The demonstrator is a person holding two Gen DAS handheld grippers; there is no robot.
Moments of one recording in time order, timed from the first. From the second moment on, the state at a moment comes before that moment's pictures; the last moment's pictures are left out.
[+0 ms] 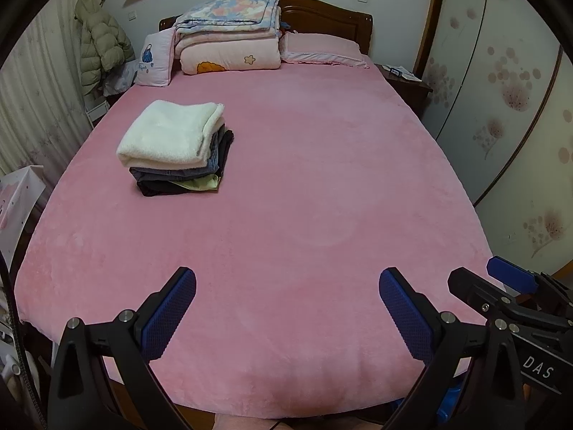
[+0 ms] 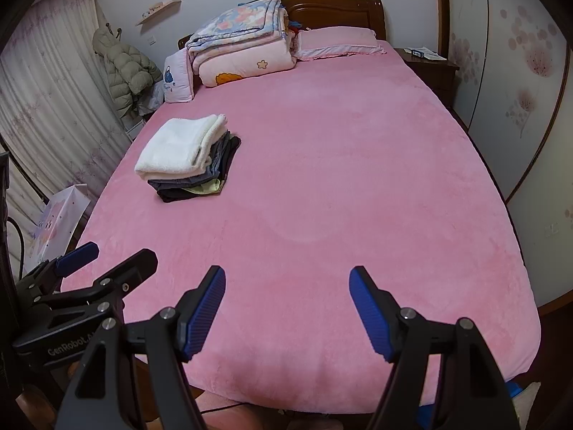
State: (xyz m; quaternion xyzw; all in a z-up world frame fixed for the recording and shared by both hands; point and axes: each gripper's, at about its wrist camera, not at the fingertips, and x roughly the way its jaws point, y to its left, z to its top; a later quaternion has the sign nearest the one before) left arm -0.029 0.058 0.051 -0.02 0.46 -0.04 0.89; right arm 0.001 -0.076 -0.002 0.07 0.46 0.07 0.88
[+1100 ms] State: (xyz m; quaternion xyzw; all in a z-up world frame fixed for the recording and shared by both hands) left arm -0.020 0.062 0.043 -0.02 0.47 -0.04 0.88; right arm 0.003 -0.079 -0.006 0.07 0.47 0.06 0.88
